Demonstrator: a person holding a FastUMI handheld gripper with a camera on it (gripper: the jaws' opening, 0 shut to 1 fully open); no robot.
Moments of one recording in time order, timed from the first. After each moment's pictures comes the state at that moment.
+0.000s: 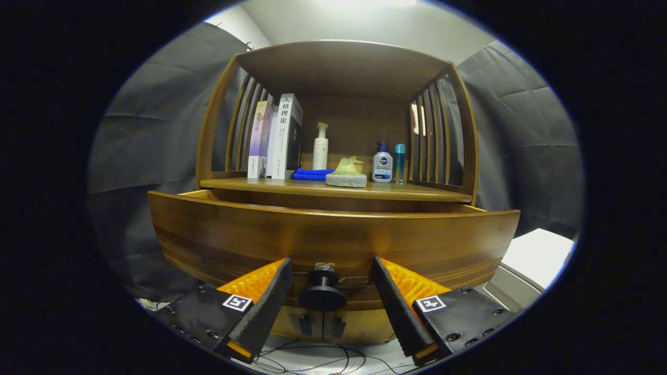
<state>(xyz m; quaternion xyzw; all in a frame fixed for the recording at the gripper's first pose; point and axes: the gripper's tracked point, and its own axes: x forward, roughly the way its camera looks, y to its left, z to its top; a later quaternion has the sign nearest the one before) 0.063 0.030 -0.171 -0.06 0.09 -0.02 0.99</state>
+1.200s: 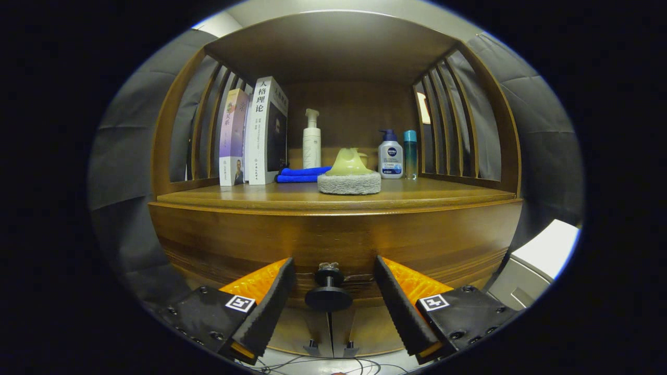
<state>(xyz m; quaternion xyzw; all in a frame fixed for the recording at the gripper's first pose) 0.170 0.034 -0.179 -0.03 0.10 -0.03 0.99</state>
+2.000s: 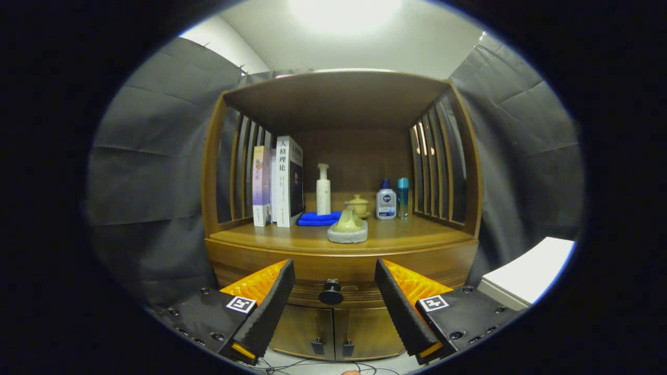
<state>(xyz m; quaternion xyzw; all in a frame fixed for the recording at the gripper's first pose) 0.057 0.031 -0.071 -0.03 0.02 0.01 1.00</state>
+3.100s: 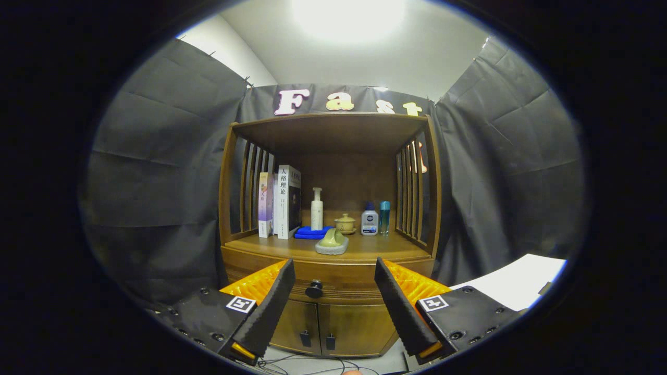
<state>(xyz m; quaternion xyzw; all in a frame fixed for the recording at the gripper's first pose) -0.021 0.002 -0.023 -0.04 0.00 0.01 1.00</state>
